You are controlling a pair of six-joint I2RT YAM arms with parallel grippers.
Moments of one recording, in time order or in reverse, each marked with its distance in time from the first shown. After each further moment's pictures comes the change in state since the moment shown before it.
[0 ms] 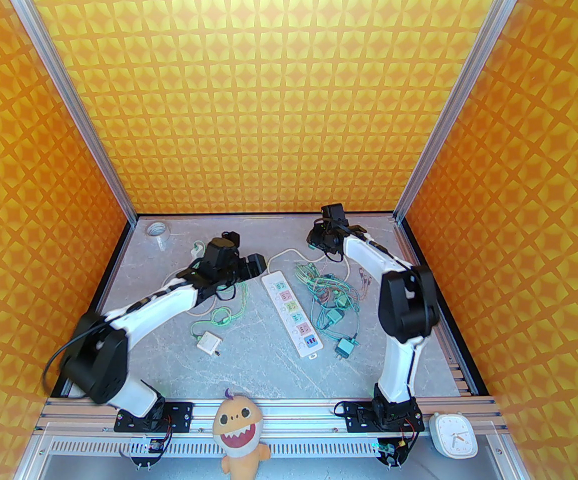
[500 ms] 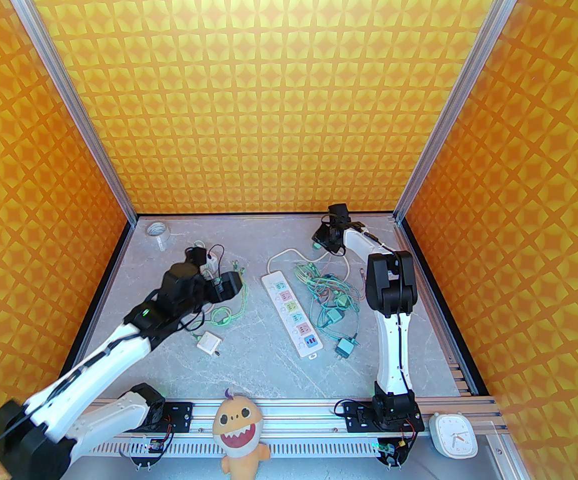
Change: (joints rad) left arm 0.000 -0.510 -0.244 -0.201 -0.164 0.074; right arm -0.101 0.283 0.247 -0.057 -0.095 0.072
